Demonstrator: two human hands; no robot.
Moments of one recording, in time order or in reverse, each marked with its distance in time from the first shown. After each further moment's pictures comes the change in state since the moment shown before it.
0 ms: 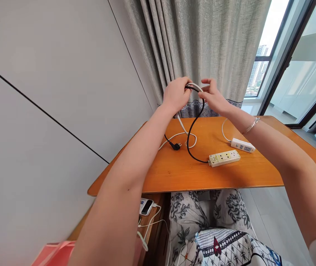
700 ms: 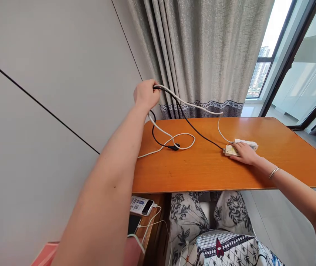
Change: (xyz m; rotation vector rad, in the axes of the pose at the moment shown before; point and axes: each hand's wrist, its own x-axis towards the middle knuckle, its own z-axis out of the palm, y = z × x) left_hand -0.012 -0.066 -0.069 0.334 0.078 -0.346; right_hand -0.225 0.142 -0.057 -0.893 -0.533 0.136
